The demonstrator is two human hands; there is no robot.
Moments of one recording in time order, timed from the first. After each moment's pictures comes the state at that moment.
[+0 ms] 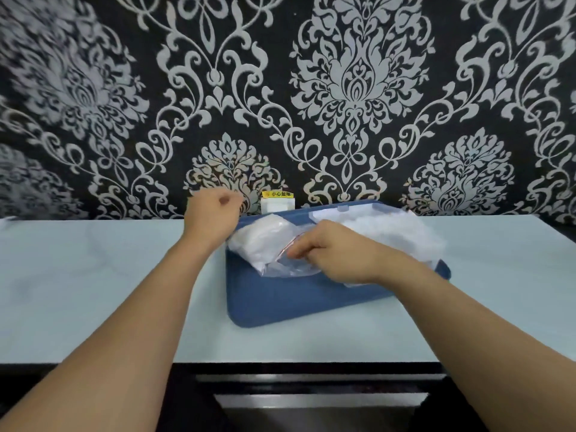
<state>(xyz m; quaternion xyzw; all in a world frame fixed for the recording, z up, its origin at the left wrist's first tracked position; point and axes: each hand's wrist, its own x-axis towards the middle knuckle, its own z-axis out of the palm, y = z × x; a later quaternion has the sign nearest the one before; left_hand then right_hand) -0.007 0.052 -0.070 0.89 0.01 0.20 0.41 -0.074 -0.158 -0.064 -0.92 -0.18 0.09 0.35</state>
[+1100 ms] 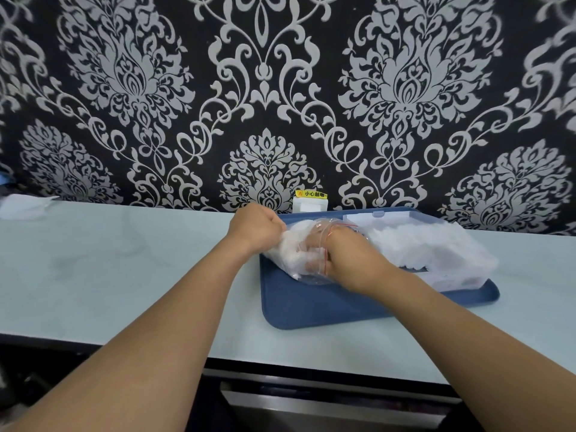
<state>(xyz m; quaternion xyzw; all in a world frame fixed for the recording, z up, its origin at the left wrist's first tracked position) 0.001 0.062 -0.092 0.91 0.03 0.02 0.41 -0.033 -0.119 -0.102 -0.96 -0.18 0.01 0.20</state>
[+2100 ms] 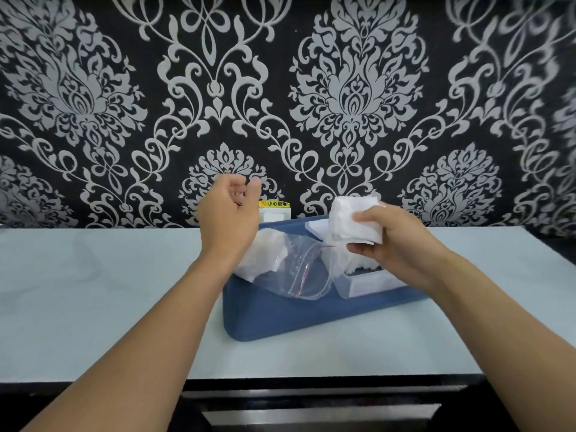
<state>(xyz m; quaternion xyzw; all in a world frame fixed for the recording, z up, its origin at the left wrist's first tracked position) -0.031 0.018 -0.052 0.81 -0.01 0.28 0.51 -0.080 -0.216 -0.048 -0.62 0.01 0.04 0.79</state>
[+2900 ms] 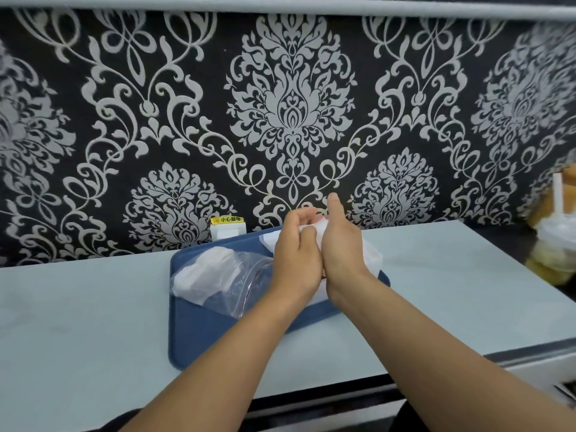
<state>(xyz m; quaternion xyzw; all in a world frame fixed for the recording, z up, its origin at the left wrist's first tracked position) -0.079 -0.134 -0.065 0.71 -0.13 0.04 0.69 -0.083 -0.196 -0.050 -0.63 0.22 -0.18 0.72</state>
